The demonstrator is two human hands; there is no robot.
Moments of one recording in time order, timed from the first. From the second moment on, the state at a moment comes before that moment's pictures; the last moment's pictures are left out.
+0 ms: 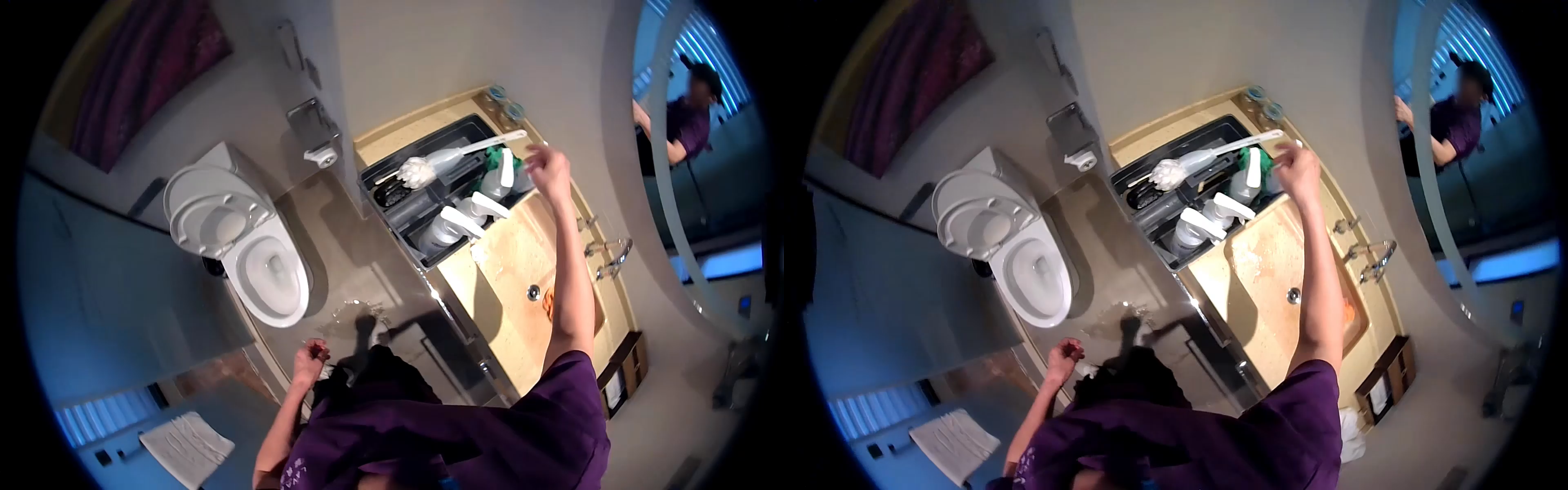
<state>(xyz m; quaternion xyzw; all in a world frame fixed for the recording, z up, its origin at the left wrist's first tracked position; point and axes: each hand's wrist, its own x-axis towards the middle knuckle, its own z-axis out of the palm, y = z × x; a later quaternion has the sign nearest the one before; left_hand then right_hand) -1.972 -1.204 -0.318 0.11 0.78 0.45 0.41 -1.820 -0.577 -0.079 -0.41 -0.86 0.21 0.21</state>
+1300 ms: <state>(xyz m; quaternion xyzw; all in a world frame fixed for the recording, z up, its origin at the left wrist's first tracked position) -1.985 -1.188 -0.312 0.12 0.83 0.38 0.39 -1.875 -0.573 0.044 -0.28 -0.96 -0.09 0.03</state>
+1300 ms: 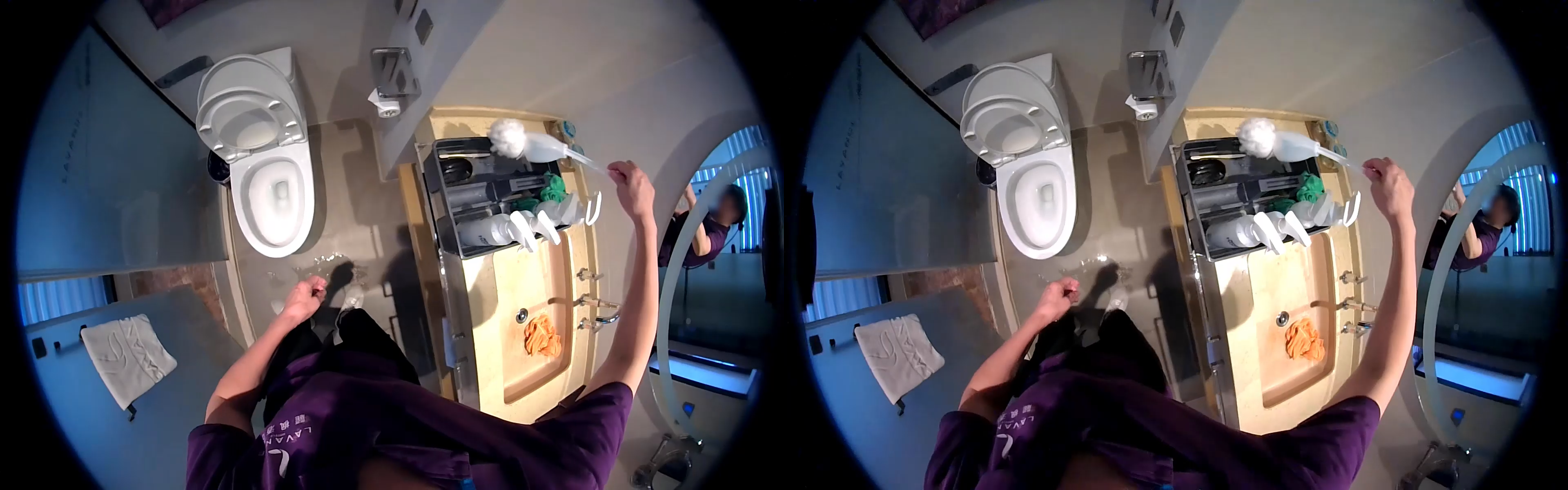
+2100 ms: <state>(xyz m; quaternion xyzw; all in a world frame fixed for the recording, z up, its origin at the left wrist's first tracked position) -2.209 -1.218 -0.394 -0.35 0.17 0.82 0.42 -2.037 -1.144 -0.285 -0.26 -0.90 0.35 -0.01</state>
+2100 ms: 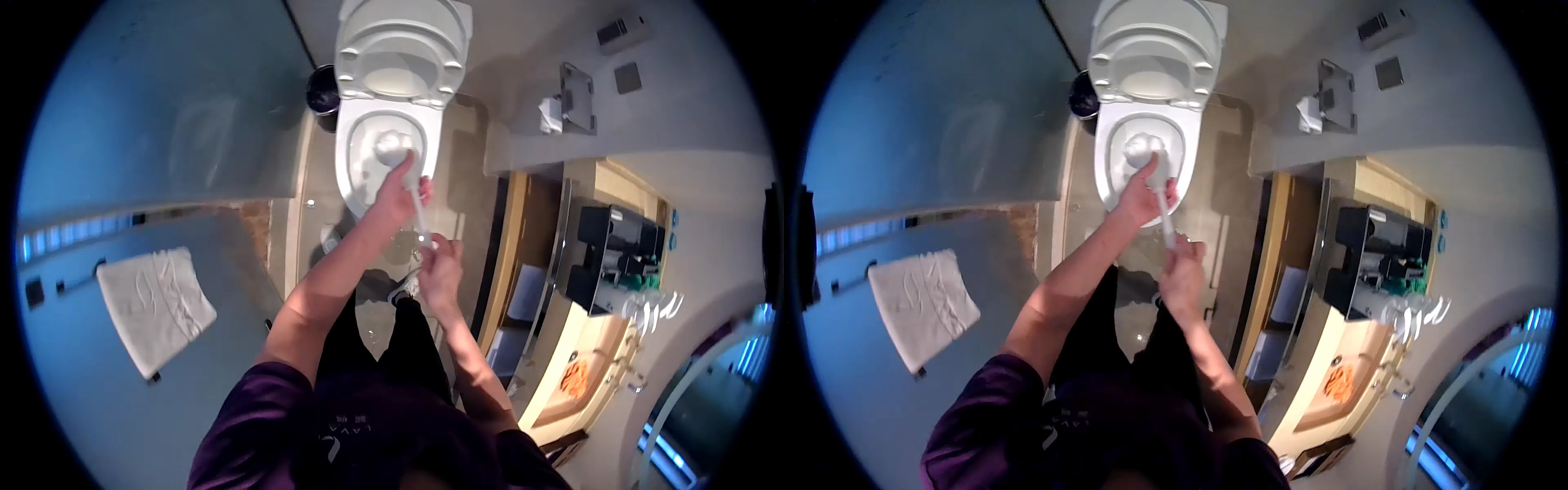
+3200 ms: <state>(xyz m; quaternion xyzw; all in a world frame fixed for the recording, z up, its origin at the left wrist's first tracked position) -1.998 -1.508 -0.525 -0.31 0.69 0.54 0.38 -2.131 -1.215 -0.562 -0.31 -0.88 0.28 -0.20</state>
